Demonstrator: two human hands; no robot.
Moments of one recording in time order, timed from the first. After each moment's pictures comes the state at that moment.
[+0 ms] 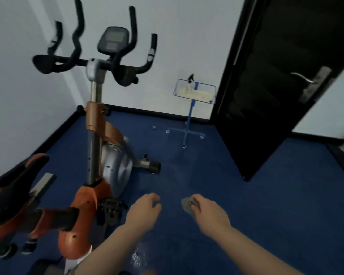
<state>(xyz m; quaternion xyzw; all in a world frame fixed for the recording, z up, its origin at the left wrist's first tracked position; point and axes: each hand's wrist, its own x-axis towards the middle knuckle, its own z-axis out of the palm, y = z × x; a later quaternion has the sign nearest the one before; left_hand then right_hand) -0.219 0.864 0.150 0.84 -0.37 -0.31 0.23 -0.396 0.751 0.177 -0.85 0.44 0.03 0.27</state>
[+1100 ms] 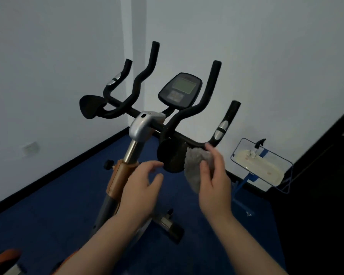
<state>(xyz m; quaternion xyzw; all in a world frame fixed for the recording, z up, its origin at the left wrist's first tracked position) 0.080 0.645 0.285 0.81 -0.21 -0.01 0.55 -0.002 0.500 0.307 -0.80 0.18 -0.34 0.45</state>
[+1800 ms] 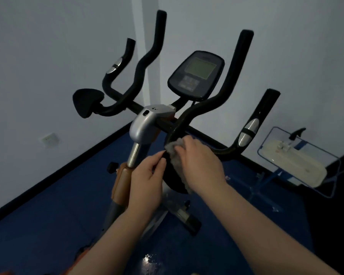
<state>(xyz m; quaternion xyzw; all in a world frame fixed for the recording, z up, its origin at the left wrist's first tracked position) 0.138 0.588 0.285 0.77 -0.14 -0.01 0.62 0.129 0.455 0.302 -0.97 0.13 -0.12 0.20</state>
